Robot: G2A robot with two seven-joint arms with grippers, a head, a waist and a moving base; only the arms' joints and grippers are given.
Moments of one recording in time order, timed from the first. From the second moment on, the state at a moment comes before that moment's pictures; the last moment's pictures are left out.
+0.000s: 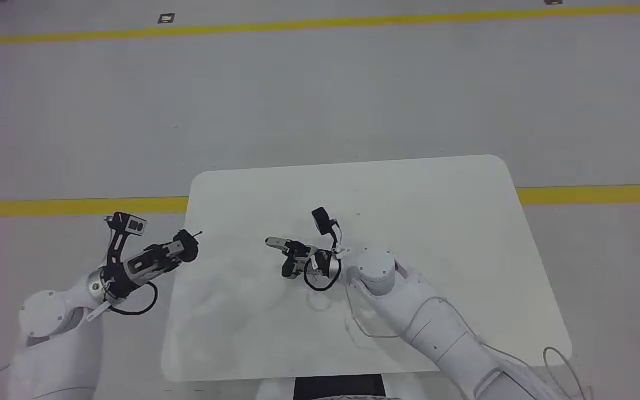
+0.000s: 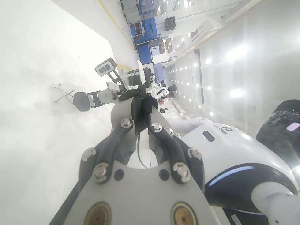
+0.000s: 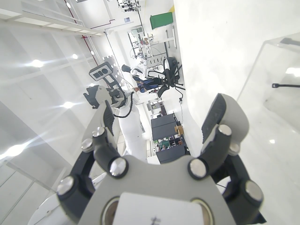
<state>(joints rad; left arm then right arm) 1.67 -1.07 -1.92 -1.51 -0.58 -0.34 -1.39 -1.16 -1.48 0.82 -1.16 0.25 0.03 0.64</state>
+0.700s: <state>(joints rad) 1.67 -1.07 -1.92 -1.51 -0.58 -0.34 -1.38 -1.16 -1.42 0.72 -1.51 -0.53 0.25 0.65</state>
